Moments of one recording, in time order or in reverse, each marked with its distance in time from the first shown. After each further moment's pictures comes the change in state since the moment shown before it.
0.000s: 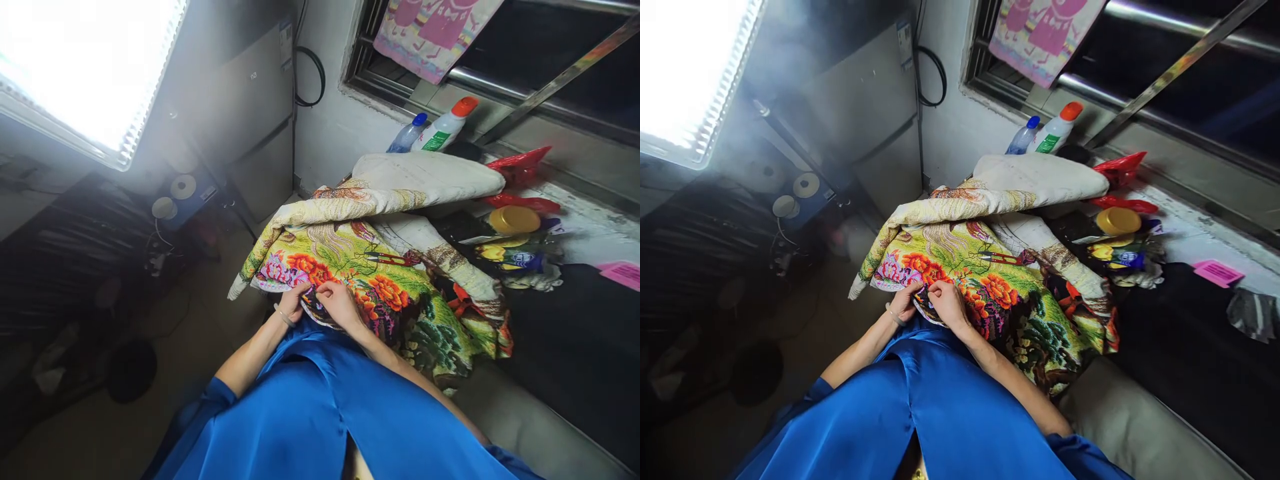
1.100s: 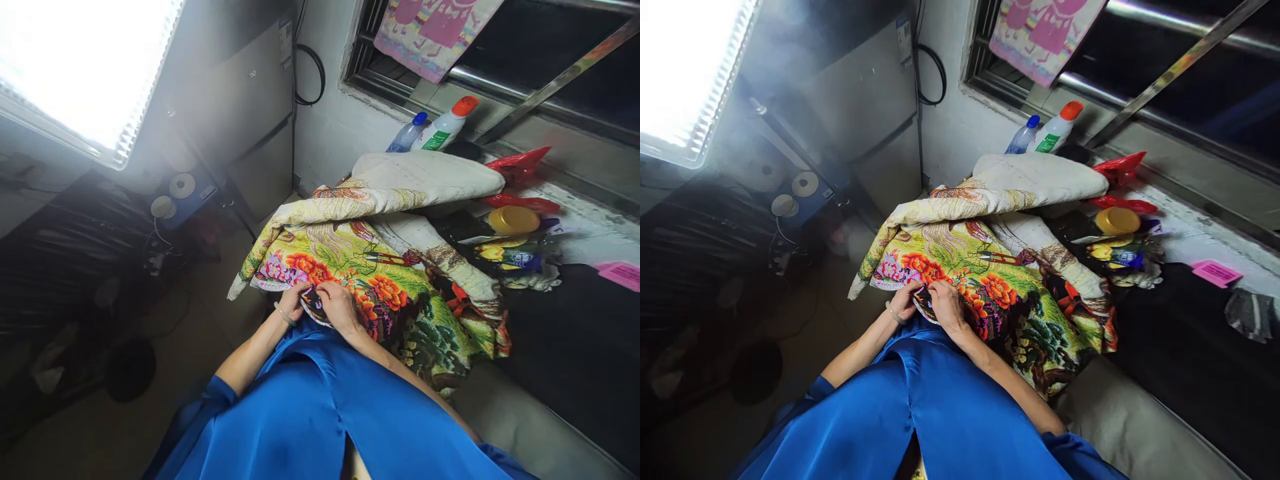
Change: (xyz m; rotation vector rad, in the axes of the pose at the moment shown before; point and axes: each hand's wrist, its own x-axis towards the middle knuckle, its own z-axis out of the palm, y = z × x) left_hand -0.009 0.008 0.017 0.022 0.024 -0.082; right_hand -0.004 0.005 0.002 -0.296 0.082 -0.259
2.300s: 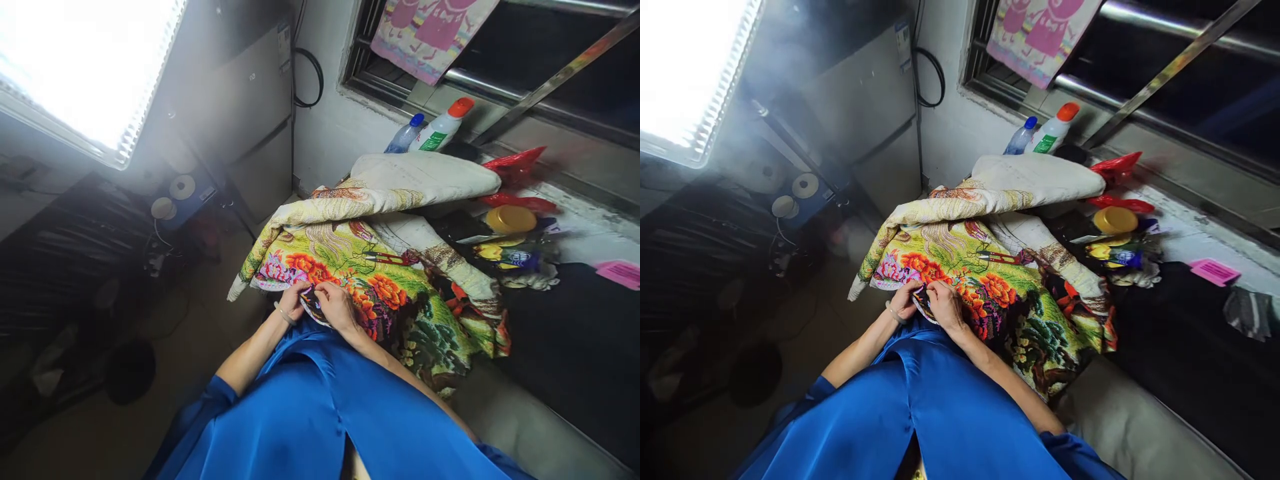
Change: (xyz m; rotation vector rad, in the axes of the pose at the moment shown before) left_hand -0.006 0.004 0.007 -0.011 -0.032 -0.016; right_hand -0.002 -0.002 0.001 0.166 0.029 0.023
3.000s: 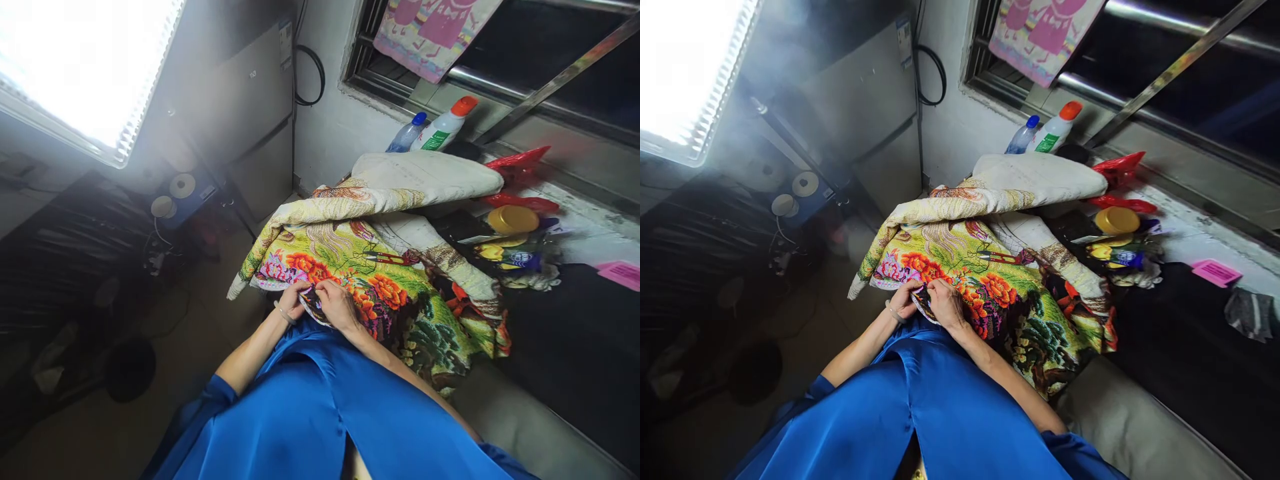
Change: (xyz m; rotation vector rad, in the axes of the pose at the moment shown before) left_hand 0.003 0.001 -0.003 -0.023 -0.054 -0.106; right_hand 0.002 -0.001 -0.003 -0.065 -0.044 -0.042
